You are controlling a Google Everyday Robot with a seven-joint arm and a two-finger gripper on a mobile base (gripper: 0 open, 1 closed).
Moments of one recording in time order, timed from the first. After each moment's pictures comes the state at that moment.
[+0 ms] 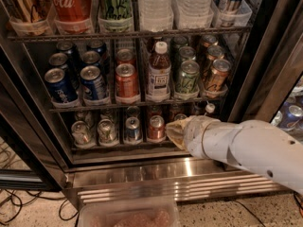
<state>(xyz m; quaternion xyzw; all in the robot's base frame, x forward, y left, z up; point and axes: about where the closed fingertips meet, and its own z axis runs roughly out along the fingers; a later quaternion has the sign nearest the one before) 0.492 -0.068 0.776 -0.72 0.52 -0.13 0.44</state>
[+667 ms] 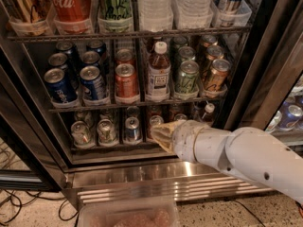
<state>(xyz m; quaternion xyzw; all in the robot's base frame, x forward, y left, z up) 0.488 -0.028 0.778 -0.71 0.47 -0.09 0.52</state>
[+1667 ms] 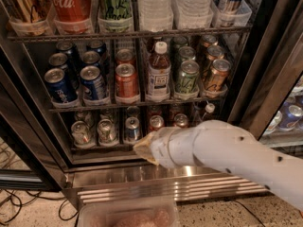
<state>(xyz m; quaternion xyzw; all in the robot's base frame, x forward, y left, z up) 0.463 0.019 0.741 -0.85 0.31 -0.11 0.41</state>
